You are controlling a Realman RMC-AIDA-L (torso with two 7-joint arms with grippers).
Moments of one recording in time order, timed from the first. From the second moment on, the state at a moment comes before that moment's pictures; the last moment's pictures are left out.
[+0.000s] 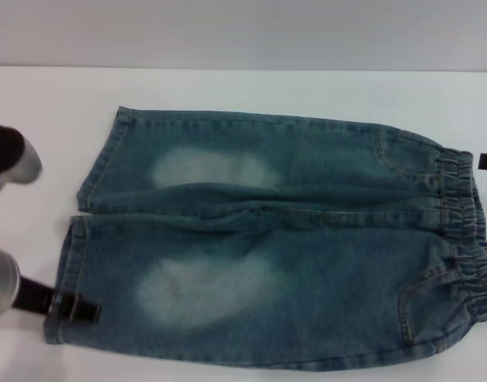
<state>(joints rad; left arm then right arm) -0.10 -2.06 -1.41 -1.89 2.84 -1.54 -0.10 0.13 2.07 1.95 1.57 -2.41 1.14 -0.31</state>
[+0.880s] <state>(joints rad) -0.20 -2.06 -1.36 -1.78 2.89 -1.64 -0.18 0.13 2.07 1.98 1.56 -2.41 1.16 -0.34</state>
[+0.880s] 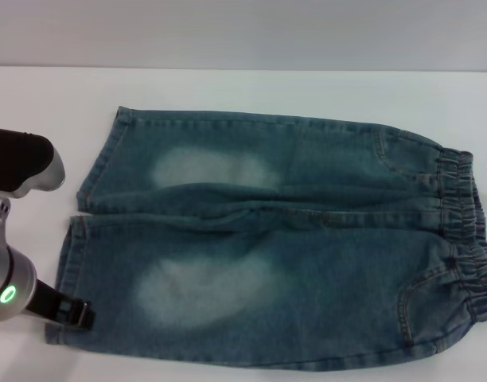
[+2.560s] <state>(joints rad) -0.25 -2.06 -1.39 -1.84 2.89 -1.69 -0.14 0.08 2.08 1.99 1.50 -2.37 1.42 -0.33</state>
